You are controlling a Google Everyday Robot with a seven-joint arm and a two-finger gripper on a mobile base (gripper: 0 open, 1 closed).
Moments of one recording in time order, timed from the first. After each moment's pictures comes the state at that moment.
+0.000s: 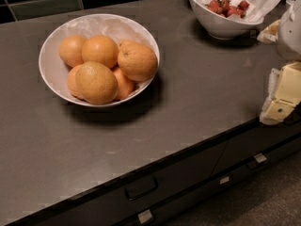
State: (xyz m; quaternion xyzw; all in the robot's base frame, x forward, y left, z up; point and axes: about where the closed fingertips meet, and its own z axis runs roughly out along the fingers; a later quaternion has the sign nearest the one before) arm 0.438 -0.217 0.976 -0.60 0.78 -0.03 0.16
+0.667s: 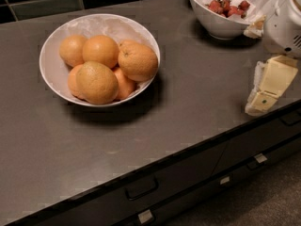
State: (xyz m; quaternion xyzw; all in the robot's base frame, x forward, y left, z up) arm 0.459 -0.198 0.976 -0.62 0.77 -0.02 0.18
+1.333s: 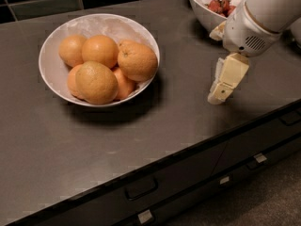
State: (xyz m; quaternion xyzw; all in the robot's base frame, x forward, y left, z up) arm 0.516 -0.143 0.945 -0.63 0.74 0.04 0.22
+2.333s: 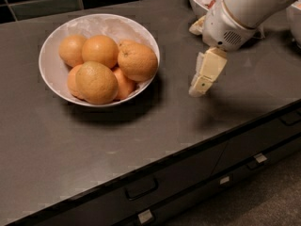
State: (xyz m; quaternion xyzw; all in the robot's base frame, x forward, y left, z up) arm 0.539 -0.106 0.945 -0.66 0.71 0.06 0.25
